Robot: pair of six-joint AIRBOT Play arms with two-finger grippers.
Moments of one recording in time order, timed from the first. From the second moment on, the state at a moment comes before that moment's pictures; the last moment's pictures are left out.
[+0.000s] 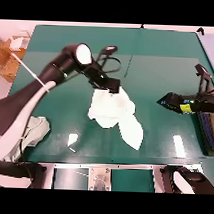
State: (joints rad) left arm -0.54 -1.61 1.67 1.12 -1.25 -1.57; right arm -0.10 -0.79 0.86 -1.13 1.23 1.67
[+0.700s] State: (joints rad) left arm -0.27 -1.47 1.00 0.83 -1.16 -1.42; right arm -0.25 -0.84 0.32 -0.96 1.19 1.50
